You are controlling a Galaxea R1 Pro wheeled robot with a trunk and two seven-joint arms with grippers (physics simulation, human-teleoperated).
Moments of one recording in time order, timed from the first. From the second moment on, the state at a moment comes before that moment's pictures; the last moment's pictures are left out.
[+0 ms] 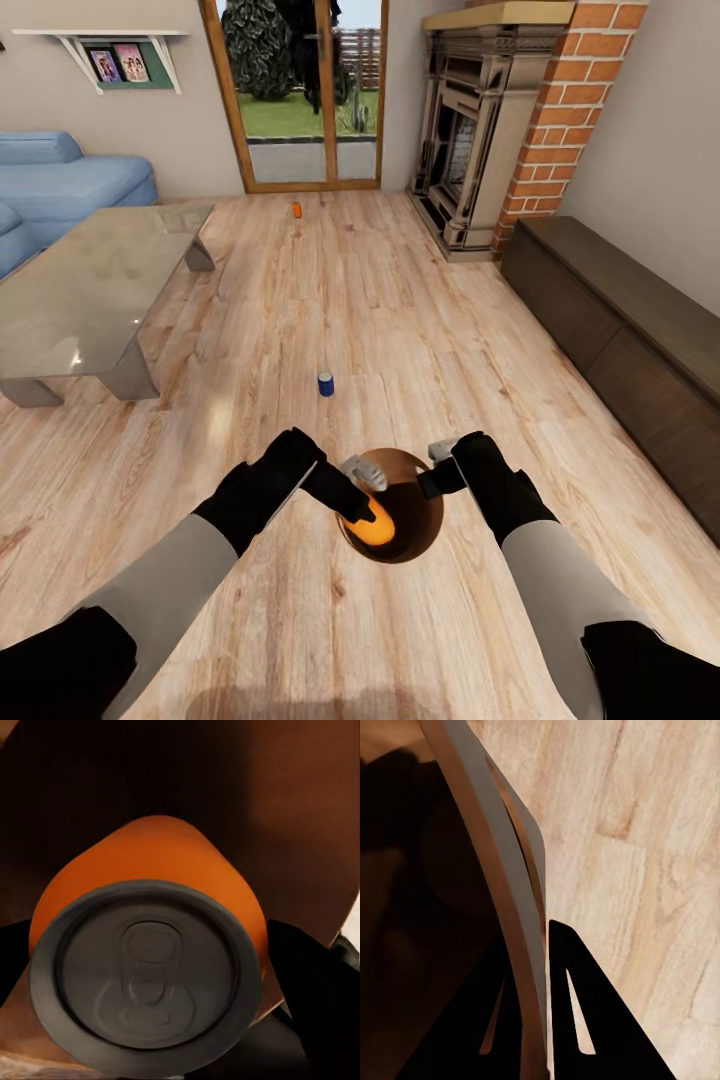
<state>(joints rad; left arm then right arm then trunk) -0.95 -0.06 -0.58 -0.89 -0.07 1.05 -0.77 -0.92 0.08 0.06 -0.77 0.43 0.97 0.49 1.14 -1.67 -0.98</state>
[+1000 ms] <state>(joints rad) -0.95 -0.06 -0.57 -0.97 -0.08 1.05 -0.79 -0.92 0.09 0.06 -0.77 0.43 0.97 0.49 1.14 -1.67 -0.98</state>
